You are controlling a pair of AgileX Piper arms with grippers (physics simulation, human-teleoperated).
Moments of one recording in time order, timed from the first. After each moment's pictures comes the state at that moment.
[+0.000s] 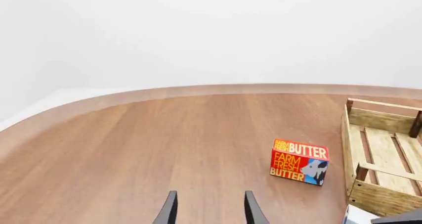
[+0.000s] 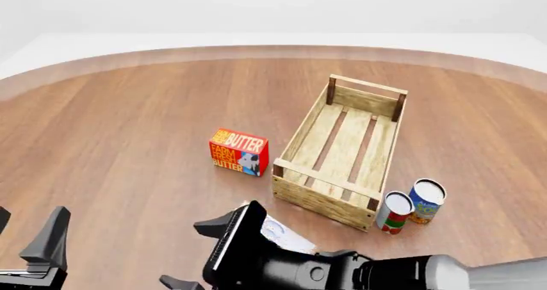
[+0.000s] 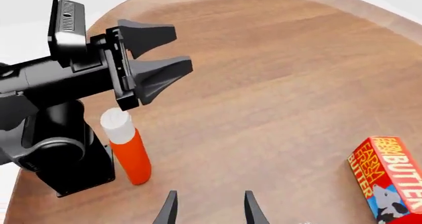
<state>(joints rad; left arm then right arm) 0.00 0.00 0.00 0.00 0.00 1.20 1.61 -0.71 -0.48 -0.03</state>
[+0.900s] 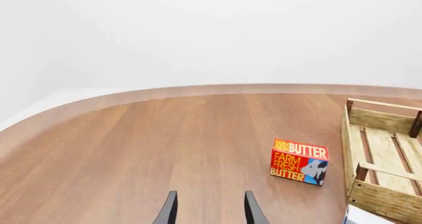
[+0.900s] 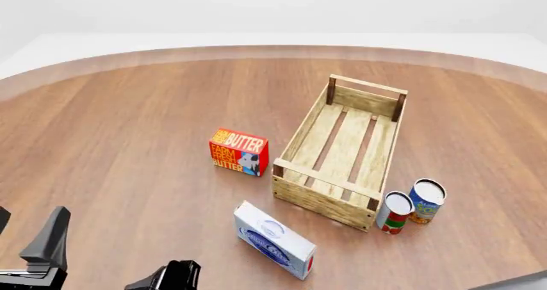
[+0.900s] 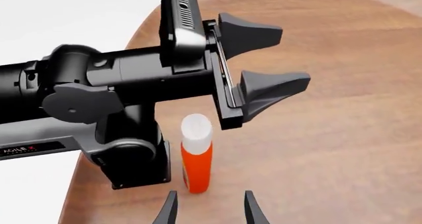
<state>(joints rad) 0.00 0.00 0.00 0.00 0.00 1.39 1.79 -0.90 -0.41 -0.06</state>
